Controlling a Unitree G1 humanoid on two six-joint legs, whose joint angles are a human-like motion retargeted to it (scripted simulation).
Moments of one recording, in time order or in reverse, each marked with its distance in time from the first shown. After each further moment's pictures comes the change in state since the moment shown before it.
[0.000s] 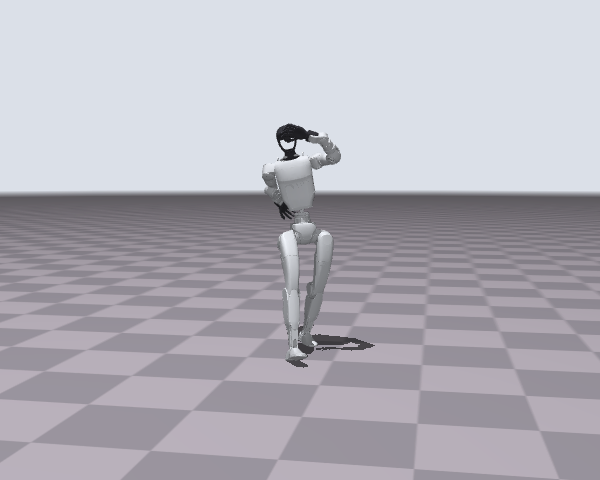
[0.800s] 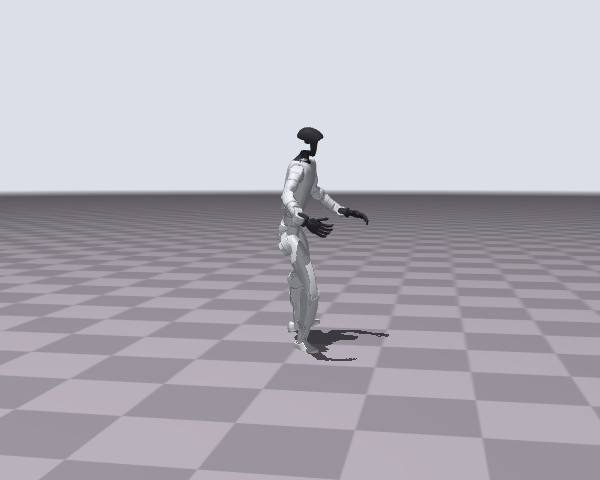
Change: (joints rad) left arm 1.026 -0.617 0.457 0.571 0.216 0.175 0.066; right arm -0.993 -0.858 0.150 -0.811 0.788 -0.003 0.725; waist 0.282 -0.163 -0.061; left_leg -0.454 0.283 0.213 -0.151 0.073 -0.390; right_leg -0.312 -0.580 -0.638 0.841 -0.451 0.188
